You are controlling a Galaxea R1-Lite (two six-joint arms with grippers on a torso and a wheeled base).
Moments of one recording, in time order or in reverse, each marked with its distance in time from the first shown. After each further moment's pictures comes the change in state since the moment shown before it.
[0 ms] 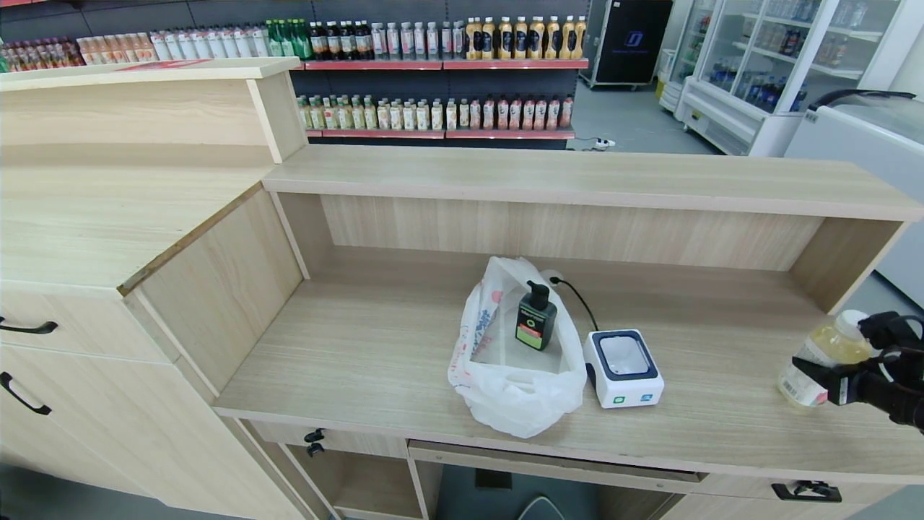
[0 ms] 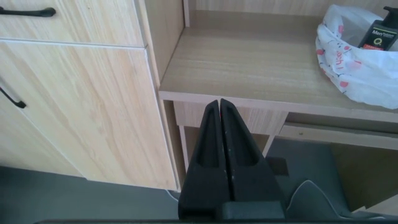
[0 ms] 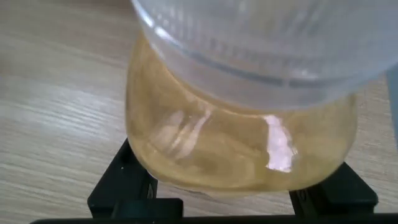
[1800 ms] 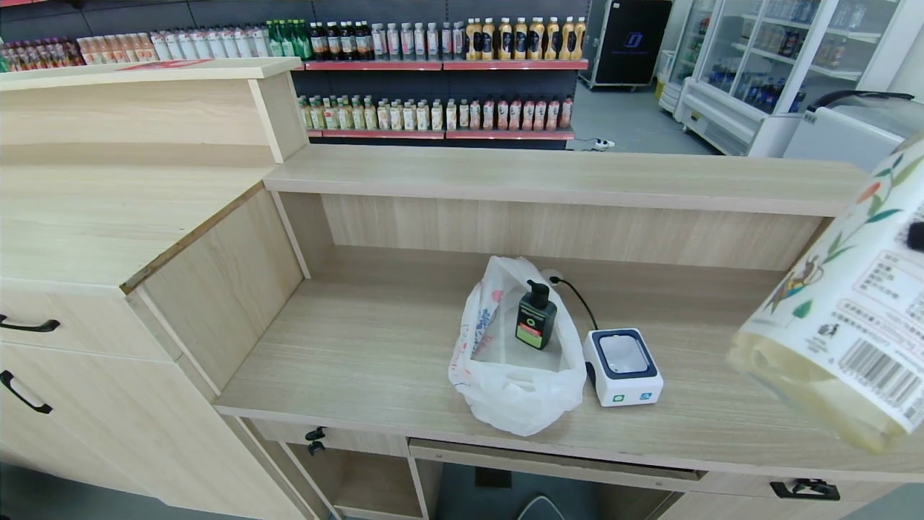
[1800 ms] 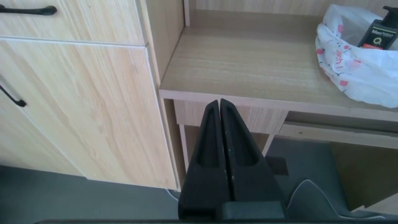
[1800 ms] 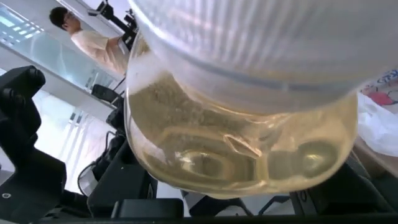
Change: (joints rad) left arm 0.000 0.000 0.000 0.000 0.000 0.000; right arm 0.787 -1.161 -0.165 0.952 0.391 0.933
